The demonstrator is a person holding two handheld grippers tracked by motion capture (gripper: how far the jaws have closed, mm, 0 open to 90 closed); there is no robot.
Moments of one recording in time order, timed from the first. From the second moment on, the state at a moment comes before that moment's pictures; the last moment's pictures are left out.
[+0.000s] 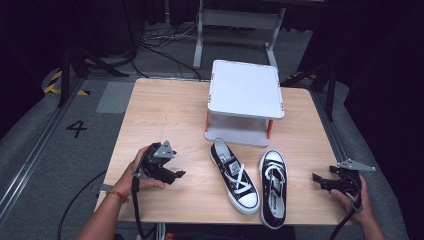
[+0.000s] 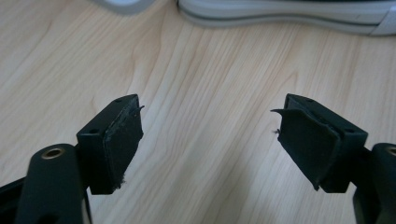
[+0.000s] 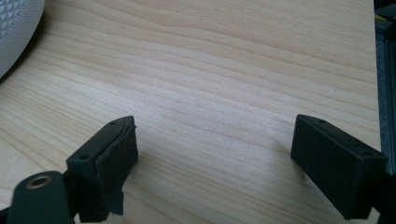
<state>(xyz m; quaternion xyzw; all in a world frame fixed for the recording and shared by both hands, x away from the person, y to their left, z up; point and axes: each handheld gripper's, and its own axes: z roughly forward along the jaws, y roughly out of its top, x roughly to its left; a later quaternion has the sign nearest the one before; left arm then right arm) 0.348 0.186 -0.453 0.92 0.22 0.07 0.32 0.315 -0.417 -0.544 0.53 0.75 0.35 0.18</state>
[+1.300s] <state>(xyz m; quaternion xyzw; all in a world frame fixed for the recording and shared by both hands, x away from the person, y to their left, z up) 0.380 0.049 -0.439 0.96 0.00 -0.04 0.27 0.314 -0.417 -0.544 0.53 0.75 0.35 0.18</state>
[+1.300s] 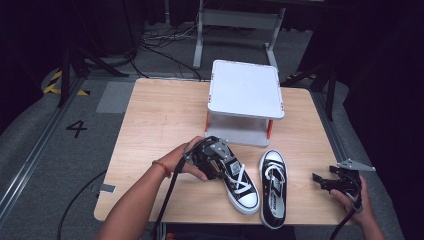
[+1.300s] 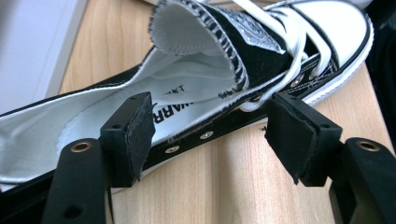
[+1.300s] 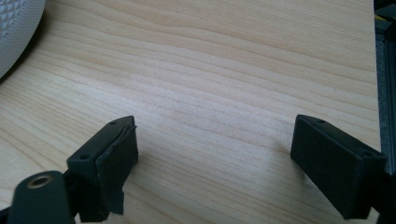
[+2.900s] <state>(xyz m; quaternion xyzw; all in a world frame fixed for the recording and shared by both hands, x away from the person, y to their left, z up) 0.342 0.136 -0.430 0.97 0.11 -0.01 0.20 0.316 -0.415 -0.544 0.53 0.76 0.35 0.18</state>
